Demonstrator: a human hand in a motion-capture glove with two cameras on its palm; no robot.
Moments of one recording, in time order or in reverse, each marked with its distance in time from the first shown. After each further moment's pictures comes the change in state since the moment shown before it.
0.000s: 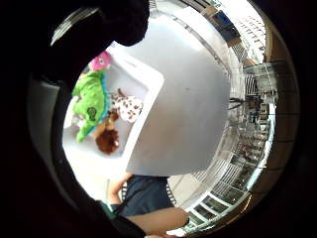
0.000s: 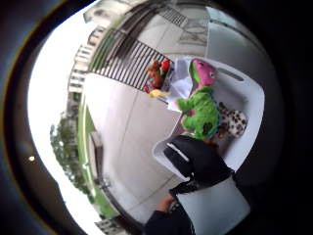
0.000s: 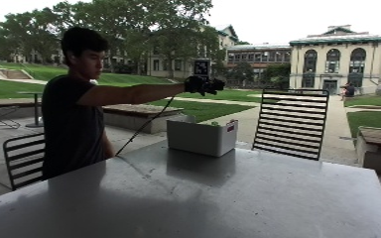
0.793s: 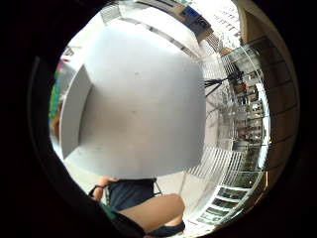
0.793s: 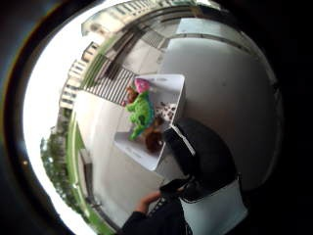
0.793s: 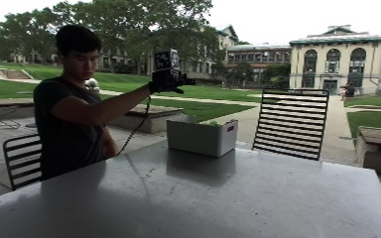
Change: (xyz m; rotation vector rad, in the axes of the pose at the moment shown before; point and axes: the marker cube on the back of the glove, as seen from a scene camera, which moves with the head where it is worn) arm 0.069 0.141 -0.016 0.149 -0.001 0.306
